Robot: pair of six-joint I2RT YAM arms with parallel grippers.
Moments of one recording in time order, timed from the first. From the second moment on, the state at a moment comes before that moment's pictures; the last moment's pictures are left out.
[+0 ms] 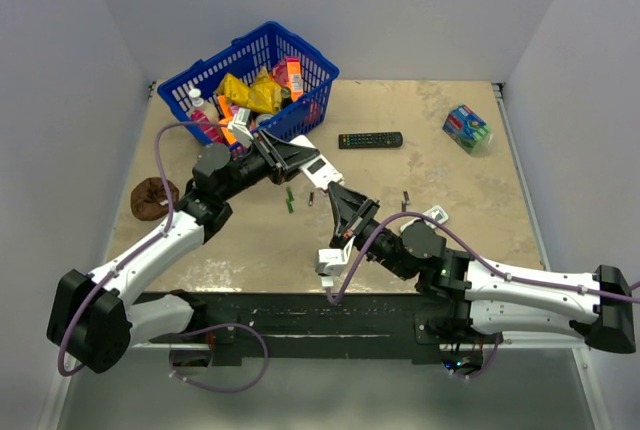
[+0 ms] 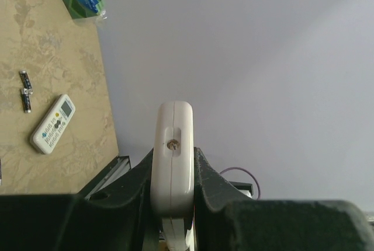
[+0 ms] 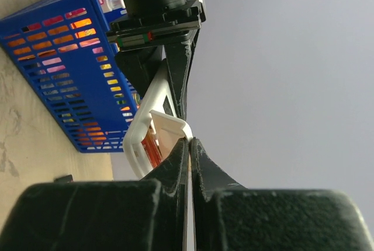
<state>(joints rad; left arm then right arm) -0.50 1.15 0.75 0.43 0.43 -1.44 1.26 0.93 0.65 0.39 0.34 -1.41</state>
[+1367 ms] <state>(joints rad) -0.50 1.08 0.64 0.50 0.35 -1.72 1.26 0.91 0.55 0.52 0.34 -1.52</state>
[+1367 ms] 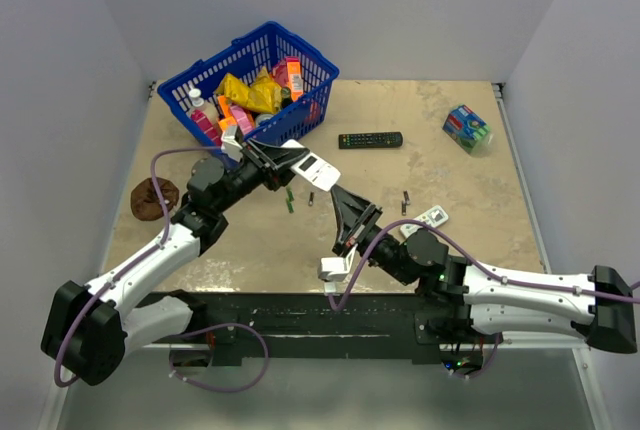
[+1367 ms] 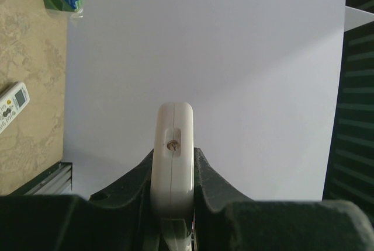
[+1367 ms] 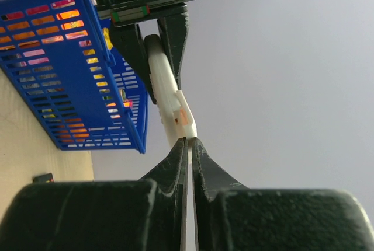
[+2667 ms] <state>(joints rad) -0.48 1.04 0.64 0.50 0.30 -1.73 1.26 0.96 0.61 0.52 0.36 -1.47</state>
